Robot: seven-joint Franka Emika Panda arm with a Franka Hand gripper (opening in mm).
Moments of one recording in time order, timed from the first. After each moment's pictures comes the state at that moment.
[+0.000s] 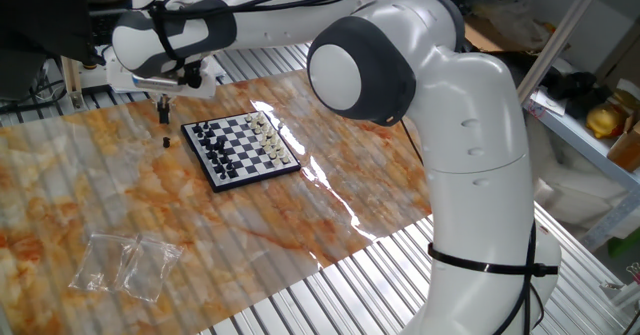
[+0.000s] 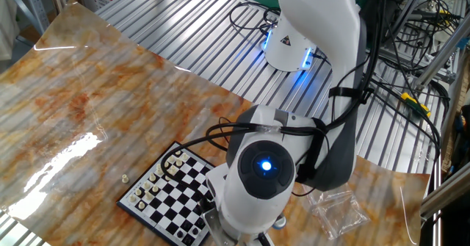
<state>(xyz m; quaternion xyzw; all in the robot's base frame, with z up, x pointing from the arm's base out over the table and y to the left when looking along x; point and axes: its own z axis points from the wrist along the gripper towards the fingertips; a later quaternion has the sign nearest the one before) 0.670 0.170 0.147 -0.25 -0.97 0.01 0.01</state>
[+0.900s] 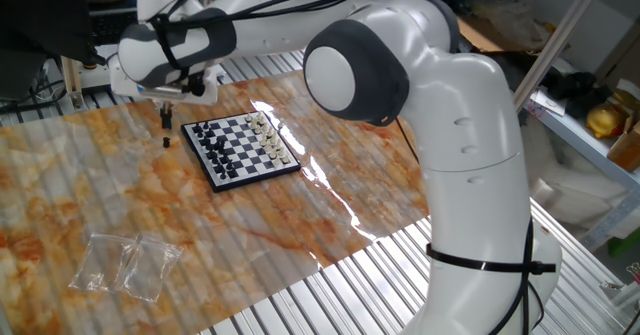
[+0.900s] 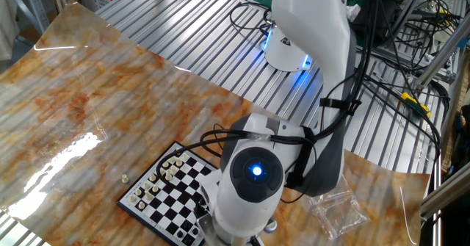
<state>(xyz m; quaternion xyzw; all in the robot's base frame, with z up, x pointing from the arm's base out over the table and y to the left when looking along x) 0.674 0.162 0.125 -0.24 -0.97 0.01 0.00</state>
